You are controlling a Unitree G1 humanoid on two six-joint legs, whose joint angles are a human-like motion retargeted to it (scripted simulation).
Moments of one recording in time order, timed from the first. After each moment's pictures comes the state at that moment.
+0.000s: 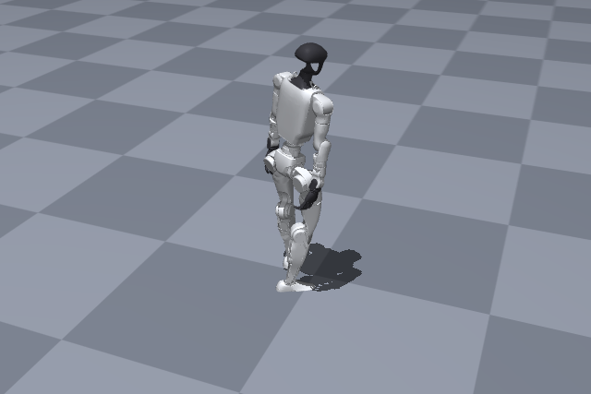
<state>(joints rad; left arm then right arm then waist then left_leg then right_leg) -0.09 0.08 0.10 1.53 0.32 0.10 -0.34 0.03 -0.18 -0.17 1.52 -0.30 0.22 0.23 0.02 0.09 -0.06 -0.30 0.02 0.48 0.05 0.08 -0.01 -0.10 -0.13 -0.55 0.17 -0.16 -0.01</state>
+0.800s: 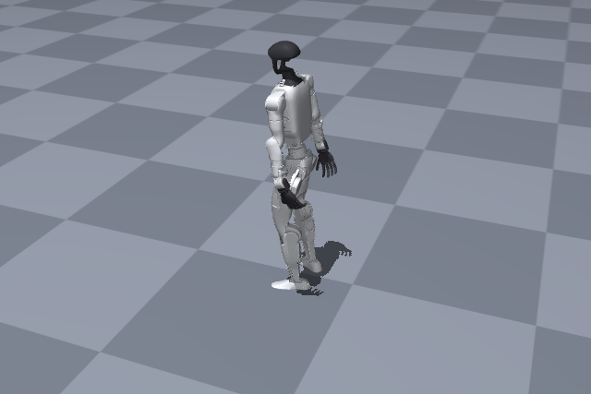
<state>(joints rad) 0.02 0.18 0.20 1.60 0.34 0.24 -0.34 0.12 -0.16 -0.18 1.44 -0.41 0.19 0.18 -0.11 0.03 -0.04 -0.19 0.00 0.25 0.12 -0.07 0.14 -0.23 -0.16 -0.48 0.32 -0.19 -0.01</state>
